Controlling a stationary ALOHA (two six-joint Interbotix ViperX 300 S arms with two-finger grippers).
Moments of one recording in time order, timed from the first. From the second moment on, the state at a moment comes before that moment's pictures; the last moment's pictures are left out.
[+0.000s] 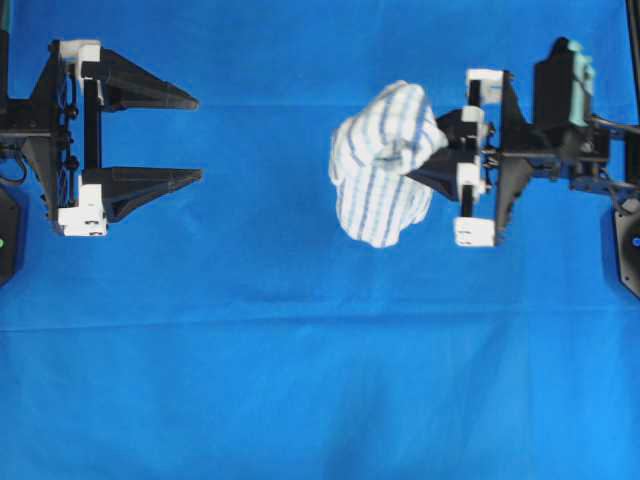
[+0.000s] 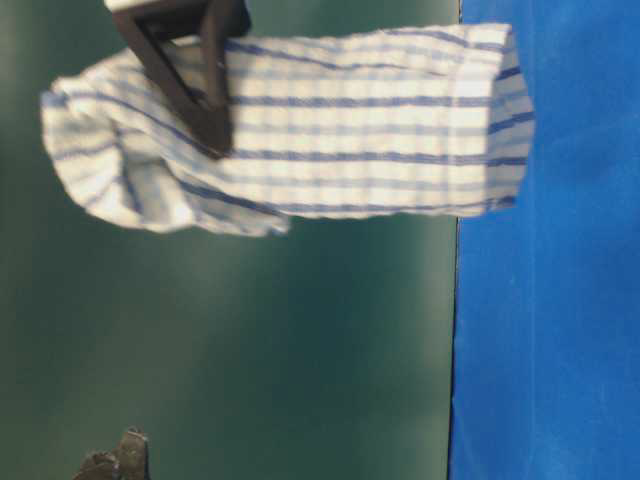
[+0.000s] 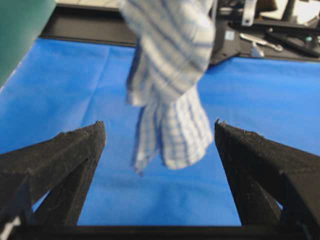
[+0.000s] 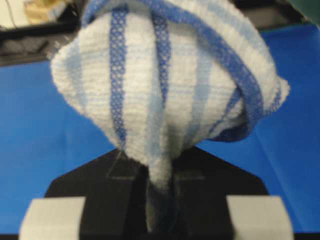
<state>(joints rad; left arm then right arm) 0.09 -0.67 0.94 -0.03 -0.23 0.00 -0.11 -0.37 0.88 0.06 -0.35 0.06</state>
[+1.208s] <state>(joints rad) 0.09 -0.63 0.94 -0.03 -0.24 0.00 -0.17 0.18 0.68 0.06 -0.07 0.06</state>
